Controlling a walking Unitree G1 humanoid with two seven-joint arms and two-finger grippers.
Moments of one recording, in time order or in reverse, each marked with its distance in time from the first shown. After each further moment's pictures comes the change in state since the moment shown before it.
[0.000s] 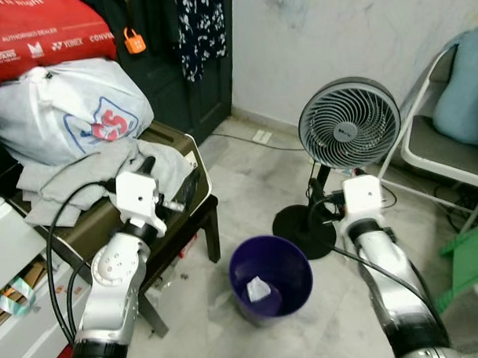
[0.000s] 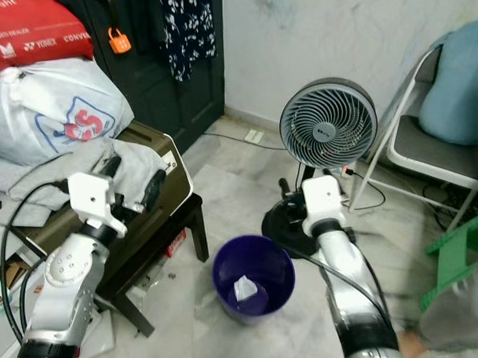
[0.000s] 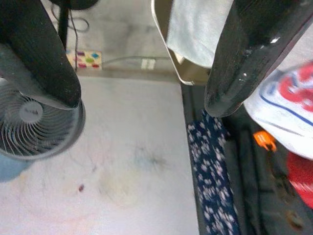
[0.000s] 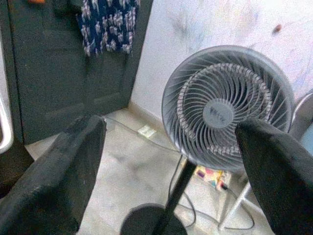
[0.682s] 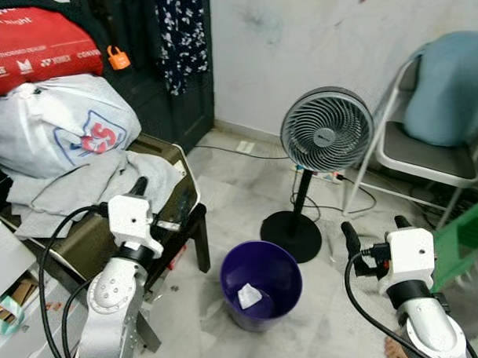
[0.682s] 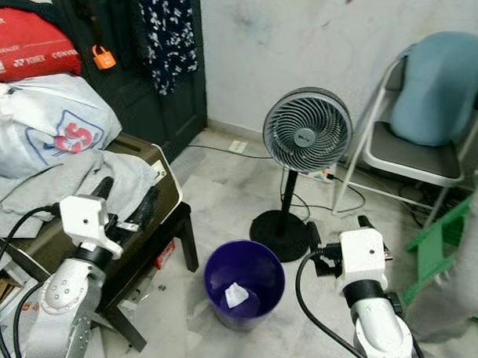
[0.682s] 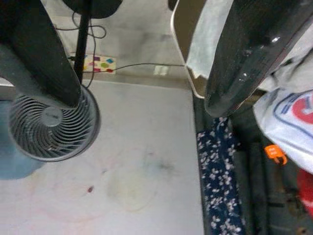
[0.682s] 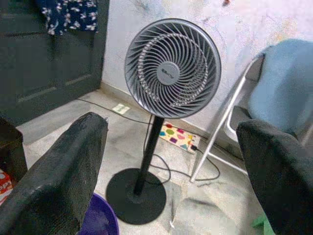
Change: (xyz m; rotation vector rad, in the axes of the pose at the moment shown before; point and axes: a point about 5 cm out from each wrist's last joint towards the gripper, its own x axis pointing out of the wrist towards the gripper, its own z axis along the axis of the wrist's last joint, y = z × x) left arm -0.028 -0.007 -0.015 -0.057 0.073 0.067; right arm -0.079 -0.009 0.003 0.035 0.149 -0.075
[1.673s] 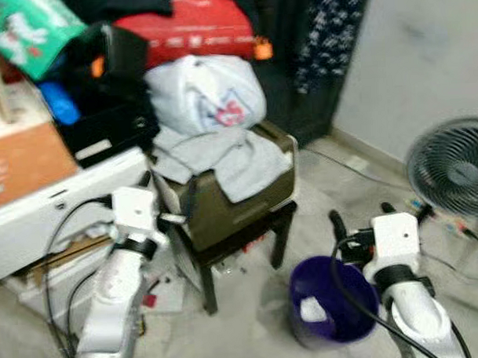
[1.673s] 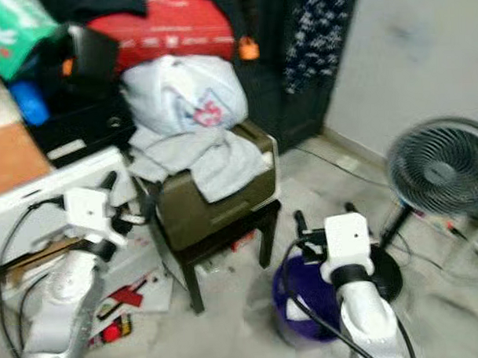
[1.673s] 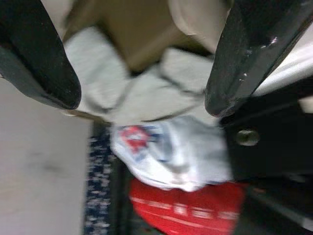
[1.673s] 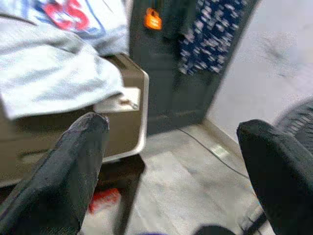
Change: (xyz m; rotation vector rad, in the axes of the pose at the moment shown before) left arm 0.010 -0.003 0.002 -0.012 0.002 0.000; right arm 0.012 0.012 0.016 -0.032 -0.023 0.042
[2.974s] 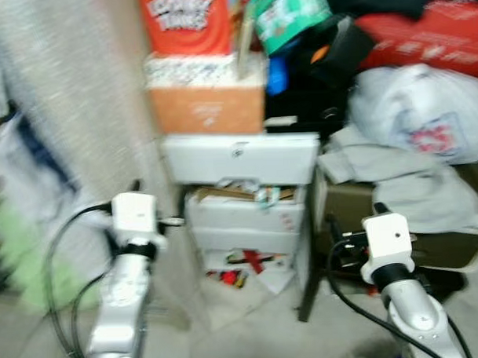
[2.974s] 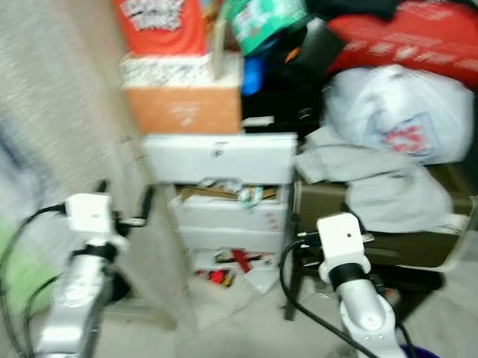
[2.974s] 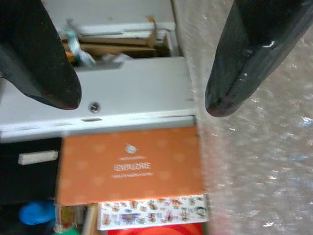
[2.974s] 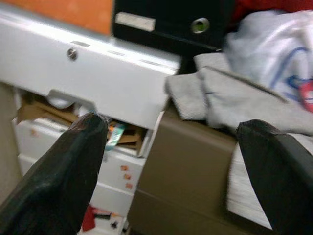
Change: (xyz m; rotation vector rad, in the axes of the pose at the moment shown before) left arm 0.001 -0.004 -0.012 0.041 0.049 0.098; right arm 0.004 0.000 -0.012 -0.051 0.029 0.024
